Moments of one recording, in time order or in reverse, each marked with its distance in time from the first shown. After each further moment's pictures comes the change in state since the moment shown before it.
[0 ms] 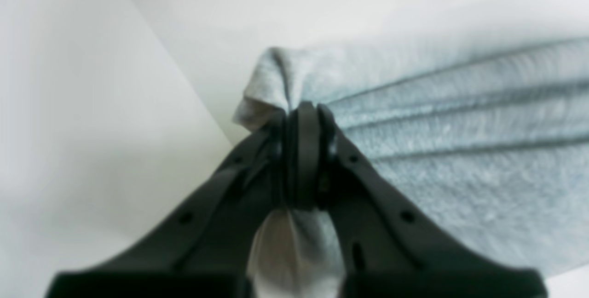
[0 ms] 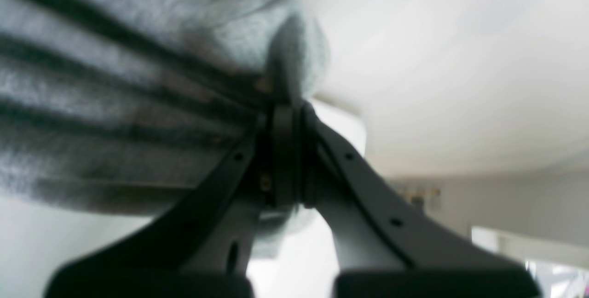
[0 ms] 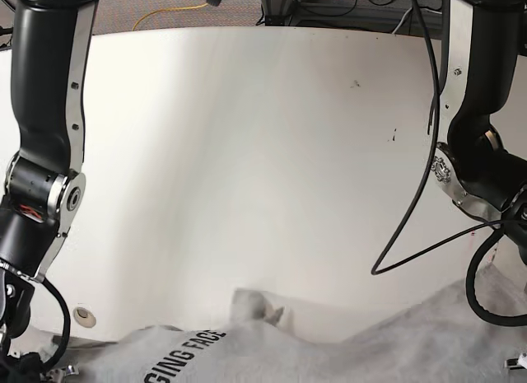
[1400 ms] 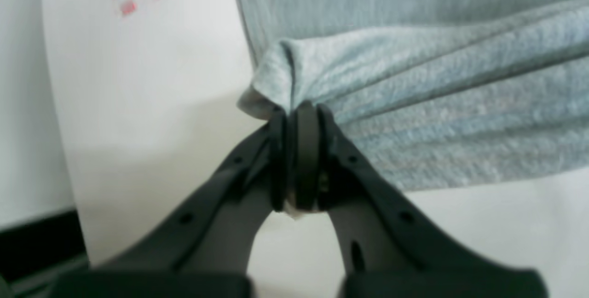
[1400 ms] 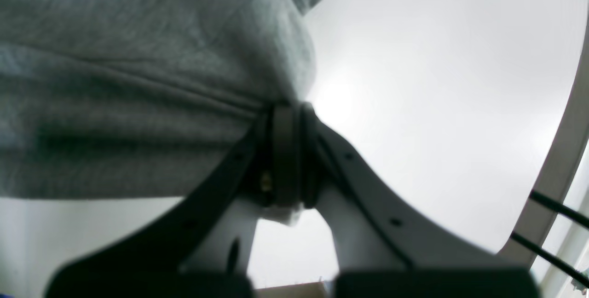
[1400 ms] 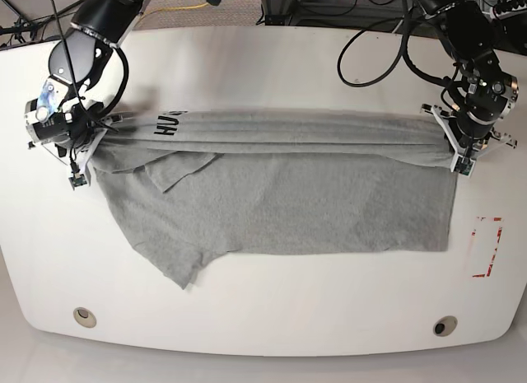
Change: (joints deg) left arm 66.0 5.2 -6.4 9.2 1.1 -6.5 -9.7; right arm -70.3 -10.8 22.8 39.0 -1.8 -0.5 -1.2
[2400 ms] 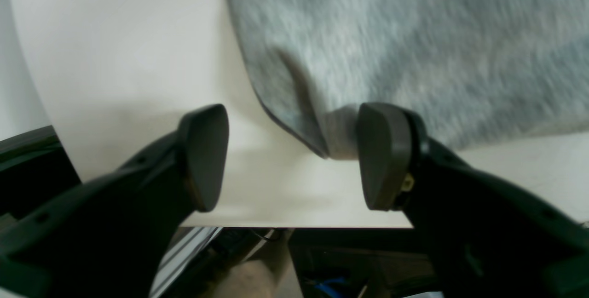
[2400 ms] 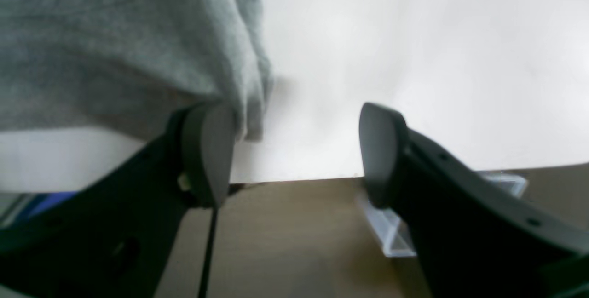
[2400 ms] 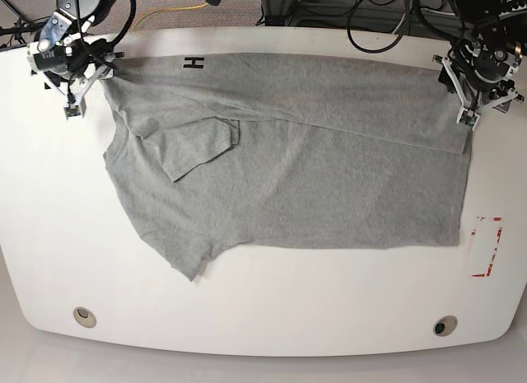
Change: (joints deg) left arm 12.5 -4.3 -2.4 0.0 0.4 0.0 0.7; right arm -17.1 -4.9 11.8 8.4 10.8 0.0 -2.8
